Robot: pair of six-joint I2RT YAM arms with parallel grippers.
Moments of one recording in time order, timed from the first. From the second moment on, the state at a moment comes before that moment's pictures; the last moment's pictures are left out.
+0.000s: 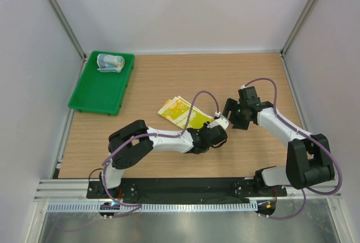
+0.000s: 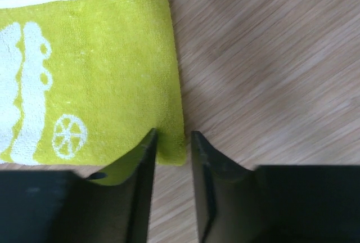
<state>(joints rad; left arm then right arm) -1.22 1.99 1.27 -0.23 -0.53 -0.28 0.23 1.36 0.80 -0.50 -0.14 0.57</state>
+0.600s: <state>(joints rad) -1.22 1.97 1.20 -0.15 -0.52 -0.32 0.23 1.53 0.68 -0.14 -0.48 0.72</state>
